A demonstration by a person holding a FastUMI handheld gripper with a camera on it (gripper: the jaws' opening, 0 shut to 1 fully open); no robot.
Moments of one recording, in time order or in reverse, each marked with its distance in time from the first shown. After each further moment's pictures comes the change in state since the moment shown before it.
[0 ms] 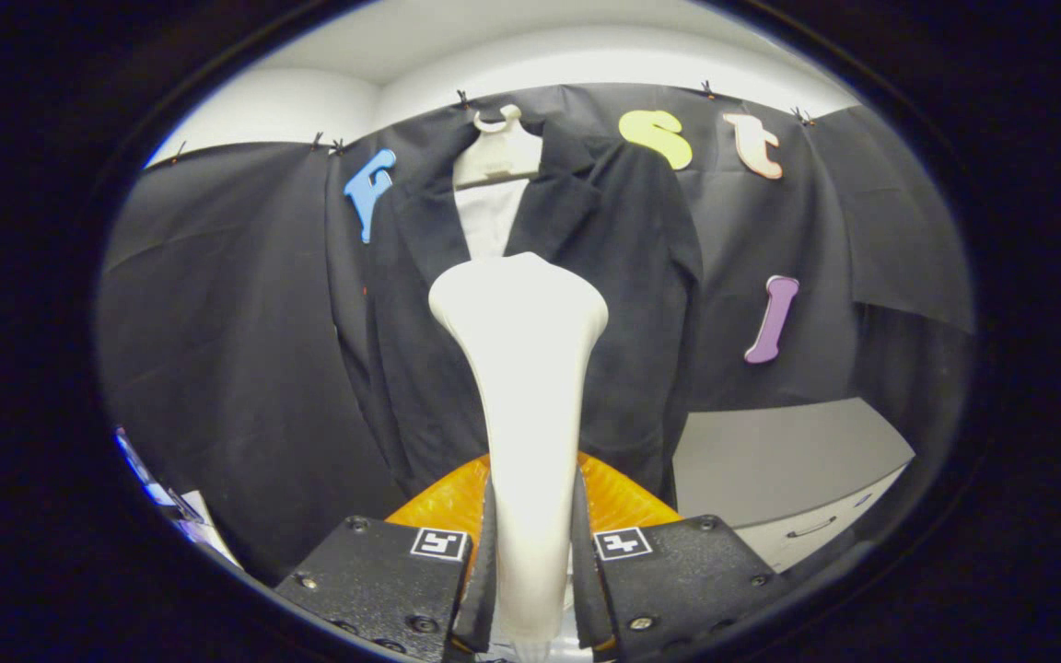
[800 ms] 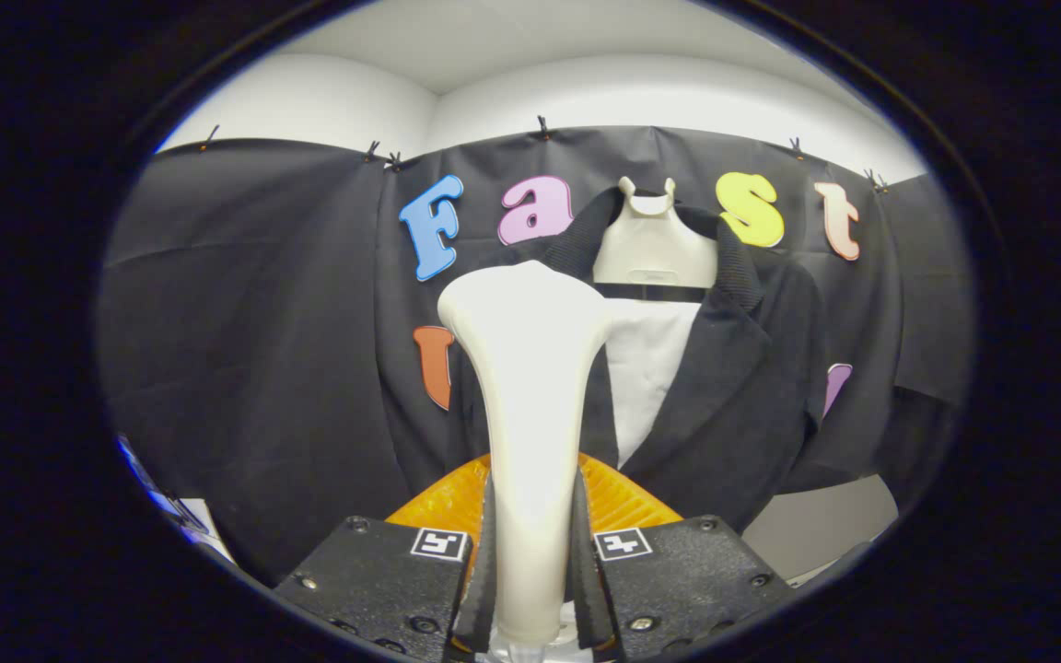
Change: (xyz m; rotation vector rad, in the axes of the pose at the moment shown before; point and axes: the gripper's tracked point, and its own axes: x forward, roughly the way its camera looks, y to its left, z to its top) arm 0.065 0.129 0.098 -0.122 -0.060 0.068
